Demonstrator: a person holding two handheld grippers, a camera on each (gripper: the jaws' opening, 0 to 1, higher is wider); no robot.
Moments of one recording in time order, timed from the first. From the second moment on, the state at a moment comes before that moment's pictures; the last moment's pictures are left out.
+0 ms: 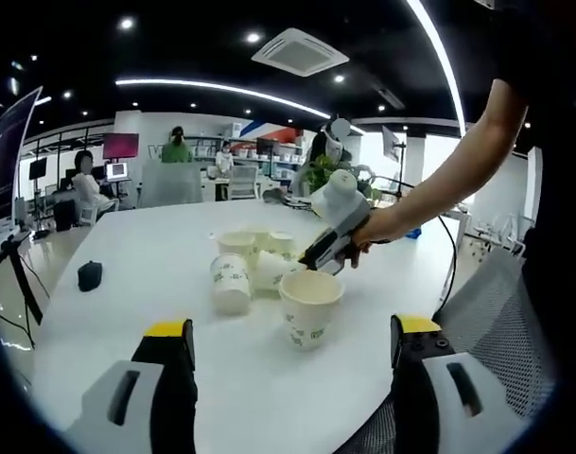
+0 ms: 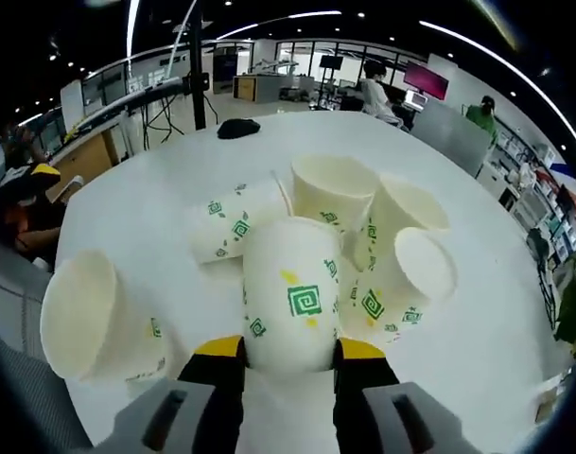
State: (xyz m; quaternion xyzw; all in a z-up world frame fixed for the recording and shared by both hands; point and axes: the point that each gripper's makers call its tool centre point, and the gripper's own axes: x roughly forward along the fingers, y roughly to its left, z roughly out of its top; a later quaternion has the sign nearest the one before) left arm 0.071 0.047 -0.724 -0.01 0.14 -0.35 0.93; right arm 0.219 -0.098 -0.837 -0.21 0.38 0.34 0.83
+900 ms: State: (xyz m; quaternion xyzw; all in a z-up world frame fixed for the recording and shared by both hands) left arm 0.098 0.007 -0.672 0.02 0.13 -0.41 0.90; right arm 0.173 -0.109 -0.756 -0.19 0.29 0.37 0.86
